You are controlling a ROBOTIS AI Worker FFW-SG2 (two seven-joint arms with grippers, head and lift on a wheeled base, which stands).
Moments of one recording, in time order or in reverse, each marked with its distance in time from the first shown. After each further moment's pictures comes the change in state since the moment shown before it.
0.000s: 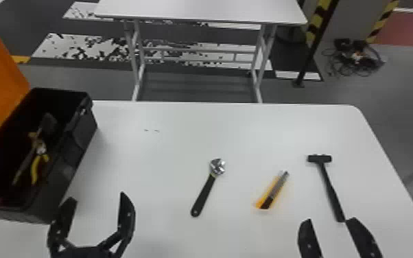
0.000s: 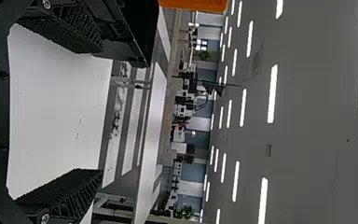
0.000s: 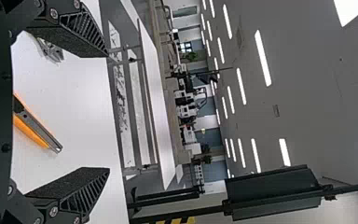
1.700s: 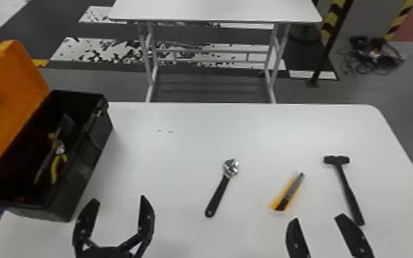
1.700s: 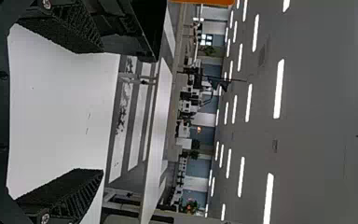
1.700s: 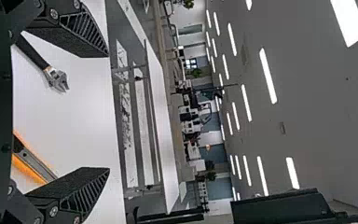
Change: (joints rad) left arm -0.008 0.002 -0.007 0.027 0.001 0.002 -0.017; right arm -0.021 0.005 0.087 -0.019 0.106 0.050 -0.051
